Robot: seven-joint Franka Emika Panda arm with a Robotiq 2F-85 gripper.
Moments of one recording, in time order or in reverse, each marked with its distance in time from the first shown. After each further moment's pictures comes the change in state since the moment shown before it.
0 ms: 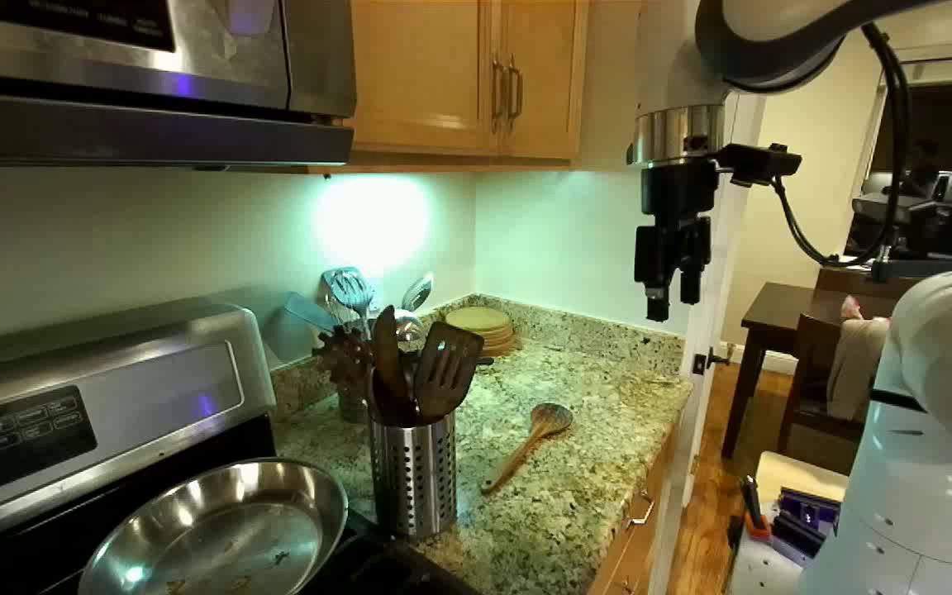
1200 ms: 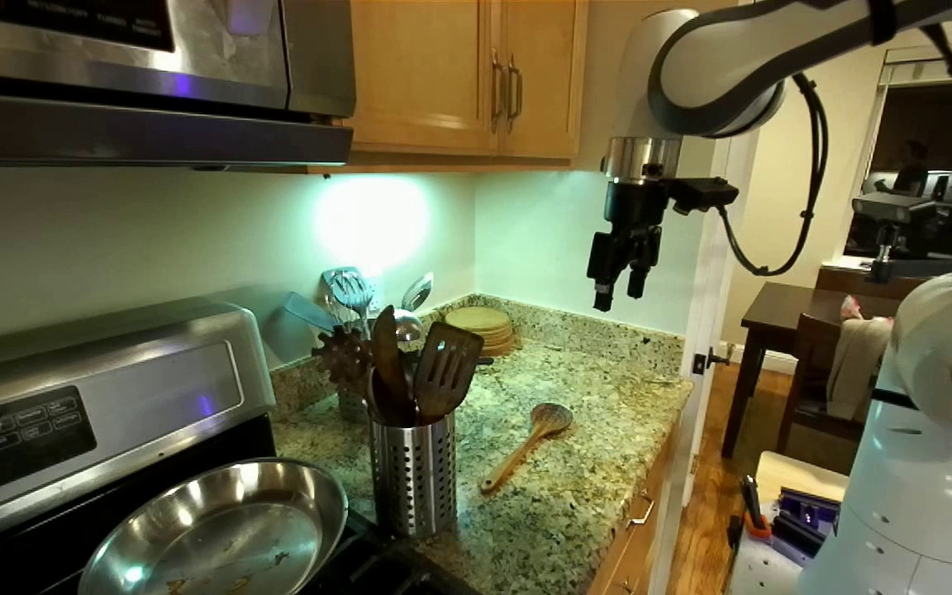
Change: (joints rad) arm -0.055 0.187 -0.108 0.008 -0.094 0.350 -0.108
